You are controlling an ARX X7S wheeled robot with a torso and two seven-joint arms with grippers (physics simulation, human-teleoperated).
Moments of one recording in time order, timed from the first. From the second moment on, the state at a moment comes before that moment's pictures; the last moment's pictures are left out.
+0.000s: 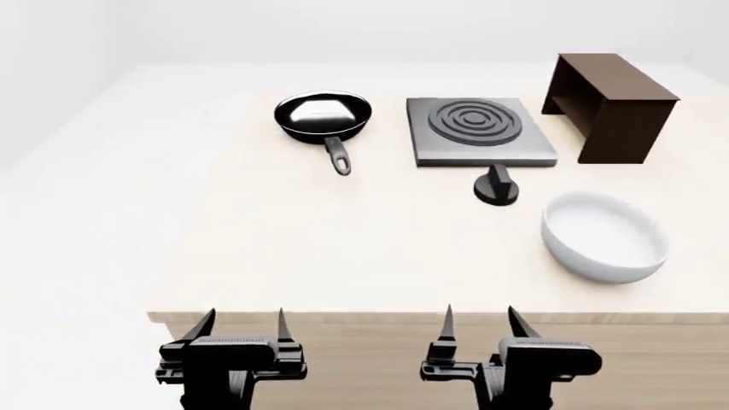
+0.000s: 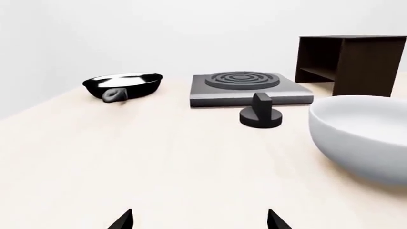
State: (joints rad) left arm -0.01 -0.09 0.10 0.00 -0.07 -0.04 -0.12; right arm 0.00 0.09 -0.11 -0.04 0.12 0.02 0.12
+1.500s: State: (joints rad) left arm -0.02 -0.15 0.17 -0.01 -0.14 -0.04 -0.19; right arm 0.07 0.14 -0.18 -0.07 0.15 0.09 0.23
